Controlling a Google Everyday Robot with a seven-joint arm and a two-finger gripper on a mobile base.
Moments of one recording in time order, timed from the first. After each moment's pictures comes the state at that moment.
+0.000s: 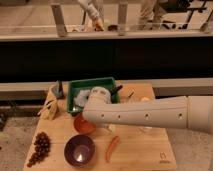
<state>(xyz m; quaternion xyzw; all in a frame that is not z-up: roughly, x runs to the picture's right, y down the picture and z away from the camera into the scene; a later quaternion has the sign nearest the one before) -0.012 0.168 0.732 -0.21 -0.10 -0.52 0.82</state>
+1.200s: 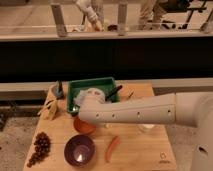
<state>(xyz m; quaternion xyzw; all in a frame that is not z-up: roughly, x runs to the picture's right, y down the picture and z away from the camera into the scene) -0.027 0.171 0.755 -0.21 -0.11 -0.59 0.78</state>
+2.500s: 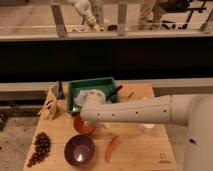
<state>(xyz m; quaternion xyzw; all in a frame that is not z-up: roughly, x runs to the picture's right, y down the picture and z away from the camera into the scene) -0.045 0.185 0.785 -0.18 -0.18 -0.63 0.73</state>
